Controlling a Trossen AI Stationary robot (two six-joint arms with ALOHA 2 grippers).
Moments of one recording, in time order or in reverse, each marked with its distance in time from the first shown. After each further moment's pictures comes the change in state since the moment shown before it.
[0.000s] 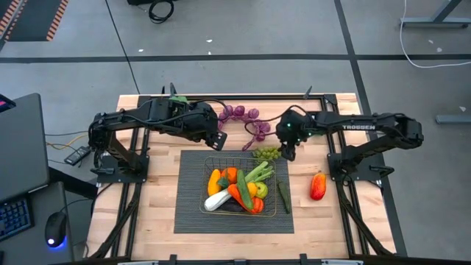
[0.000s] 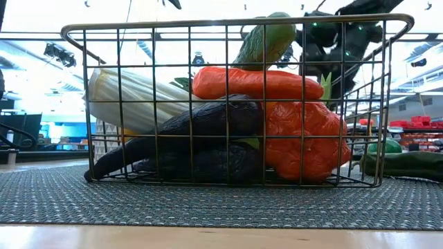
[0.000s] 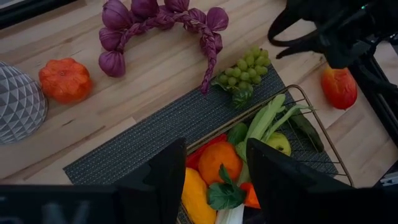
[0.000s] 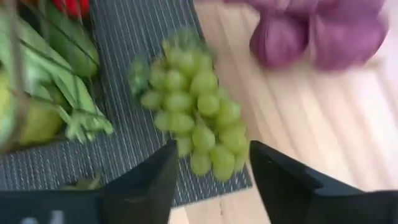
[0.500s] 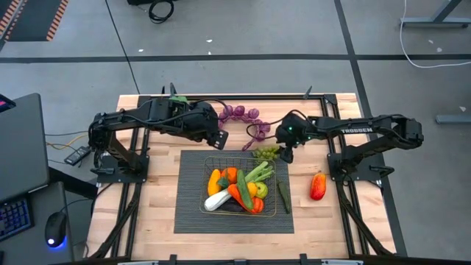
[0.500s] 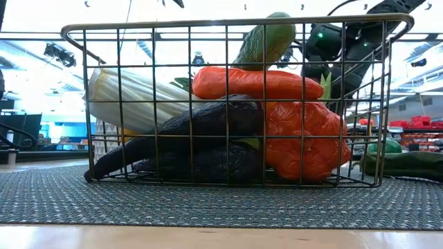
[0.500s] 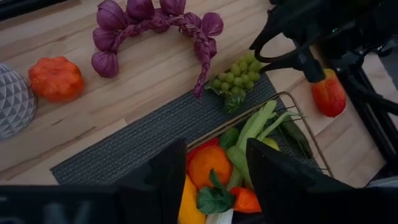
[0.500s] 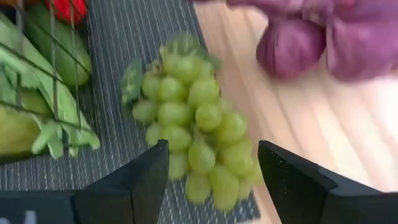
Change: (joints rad) left arm 0.000 0.000 0.000 0.028 0.000 -0.038; right arm -0.007 0.000 -0.154 0.263 -0.025 -0.018
